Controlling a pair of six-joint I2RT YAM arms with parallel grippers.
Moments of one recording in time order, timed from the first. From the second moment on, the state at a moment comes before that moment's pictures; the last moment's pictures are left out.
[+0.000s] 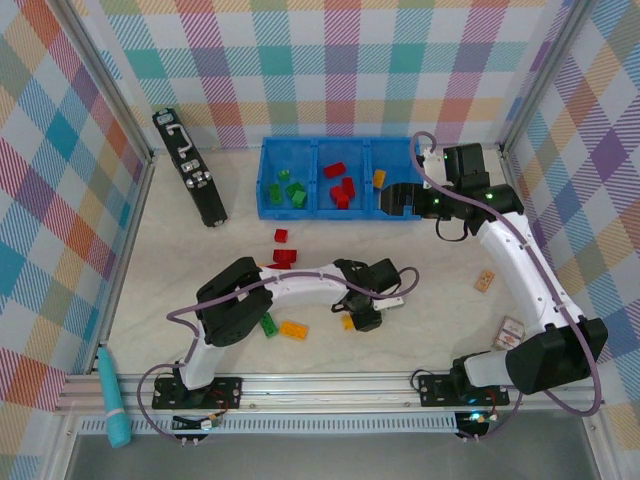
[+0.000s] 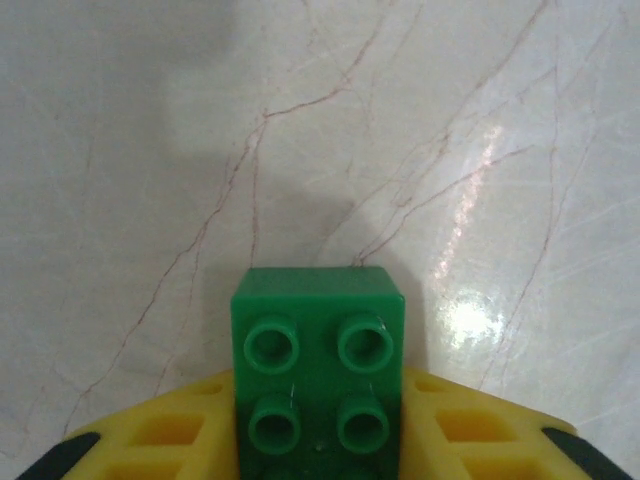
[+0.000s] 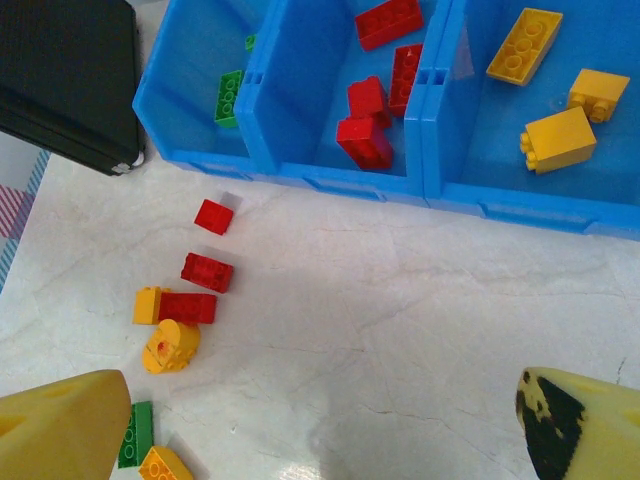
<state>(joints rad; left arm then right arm) -1.12 2.05 1.45 -0.68 0.07 0.13 0.25 1.35 1.40 -0.86 -0.37 0.23</state>
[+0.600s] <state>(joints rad) -0.70 1.79 1.54 -0.67 0.03 0.07 0.25 1.36 1.40 -0.86 -0.35 0.23</state>
